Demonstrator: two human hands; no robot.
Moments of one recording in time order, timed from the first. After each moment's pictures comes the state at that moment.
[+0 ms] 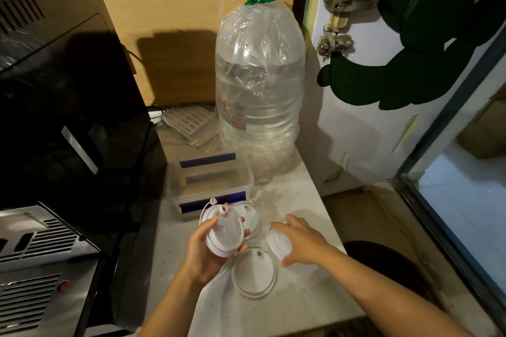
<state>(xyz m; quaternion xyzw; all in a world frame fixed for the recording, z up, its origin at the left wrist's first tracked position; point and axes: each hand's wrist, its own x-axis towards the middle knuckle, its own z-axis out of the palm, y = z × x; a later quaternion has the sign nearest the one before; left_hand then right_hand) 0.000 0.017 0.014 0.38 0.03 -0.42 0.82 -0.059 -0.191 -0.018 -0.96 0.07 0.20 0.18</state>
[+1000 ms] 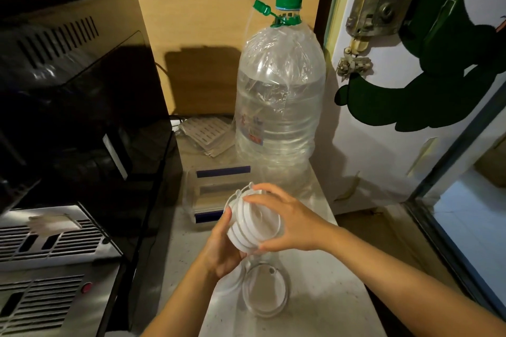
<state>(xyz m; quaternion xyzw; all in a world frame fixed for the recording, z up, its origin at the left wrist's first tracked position) 0.018 0.008 0.041 0.40 -0.09 -0.41 0.82 -0.028 -0.151 0.099 -0.93 -0.17 0.04 0.32</state>
